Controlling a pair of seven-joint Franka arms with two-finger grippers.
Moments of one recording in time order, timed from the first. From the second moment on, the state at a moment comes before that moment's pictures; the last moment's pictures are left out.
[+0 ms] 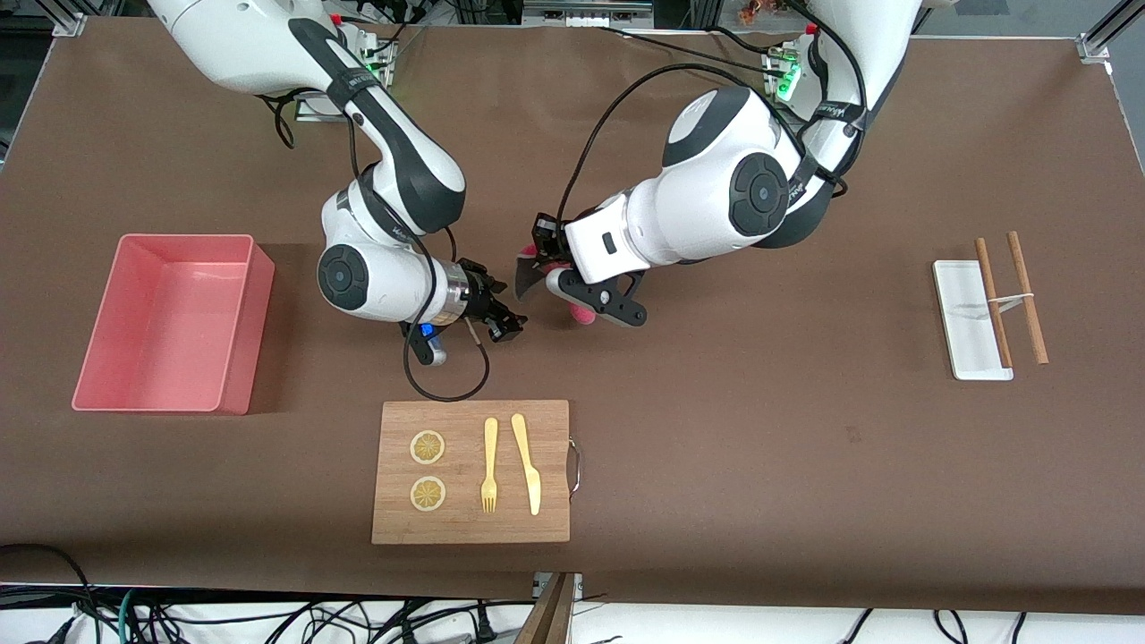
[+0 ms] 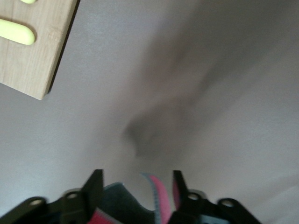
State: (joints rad) left arm -0.40 0.58 -0.28 -1.25 -0.53 1.97 -0.23; right arm 0.19 0.61 0.39 -1.59 0.30 2.14 1.35
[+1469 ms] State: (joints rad) left arm -0.37 0.56 -0.26 -1.22 -0.49 1.94 -0.25; right arm 0.19 0.61 0.41 -1.58 0.30 2.07 1.31
